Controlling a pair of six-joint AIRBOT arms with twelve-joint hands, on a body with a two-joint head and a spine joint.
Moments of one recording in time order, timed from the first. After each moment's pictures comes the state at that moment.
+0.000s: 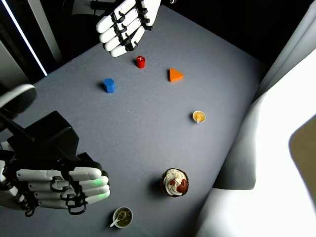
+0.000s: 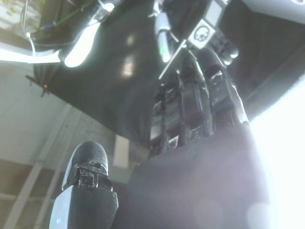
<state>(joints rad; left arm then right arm) 0.41 -0.51 0.96 0.88 -0.82 -1.01 -0.95 -1.04 1.28 0.28 1.52 0.26</state>
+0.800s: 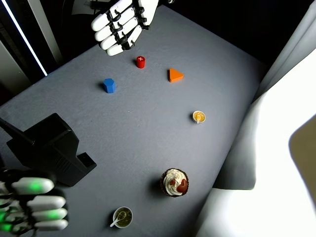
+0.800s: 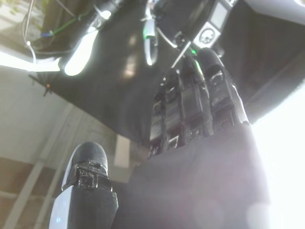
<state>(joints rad) 0.41 -0.51 0.96 0.88 -0.83 -1.01 -1.18 -0.90 1.23 0.33 1.63 0.28</state>
